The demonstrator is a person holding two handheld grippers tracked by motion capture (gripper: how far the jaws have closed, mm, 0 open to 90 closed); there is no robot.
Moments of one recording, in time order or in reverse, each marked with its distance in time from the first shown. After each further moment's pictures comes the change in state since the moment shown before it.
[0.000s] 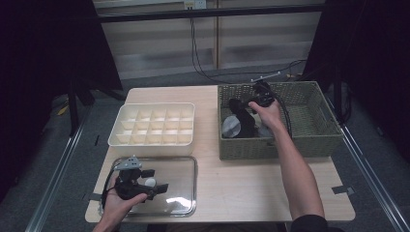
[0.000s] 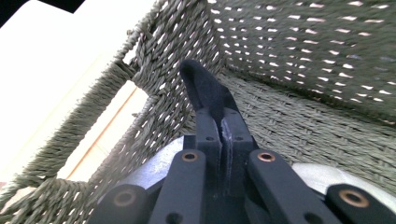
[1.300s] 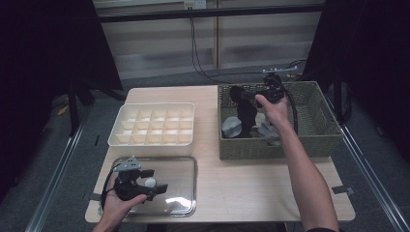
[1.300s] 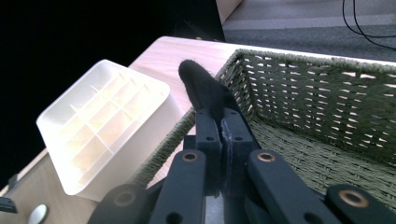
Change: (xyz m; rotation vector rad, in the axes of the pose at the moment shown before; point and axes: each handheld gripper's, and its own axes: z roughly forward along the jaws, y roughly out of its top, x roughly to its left) left arm -0.002 -0.001 -0.001 -0.004 0.008 0.017; right arm 0.024 0.005 -0.054 -0.214 0.093 -0.012
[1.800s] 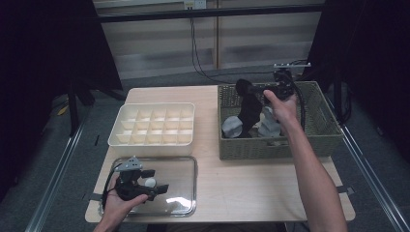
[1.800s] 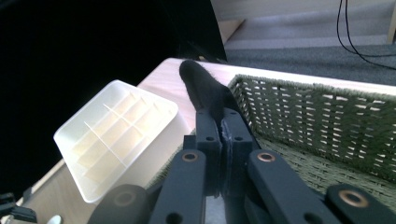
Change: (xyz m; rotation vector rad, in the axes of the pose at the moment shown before) left arm -0.001 0.001 0.002 0.006 0.005 0.007; right arm 0.004 0.008 -0.031 -0.083 0.013 0.007
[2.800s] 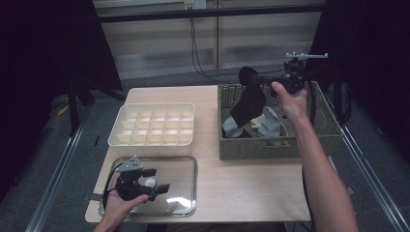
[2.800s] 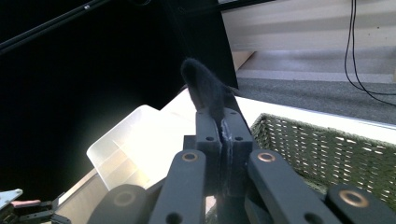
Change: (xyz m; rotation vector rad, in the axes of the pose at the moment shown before) left arm -0.004 0.002 0.001 -0.014 -0.012 0.024; right arm 0.036 0.023 -0.042 -0.109 0.047 -0.058
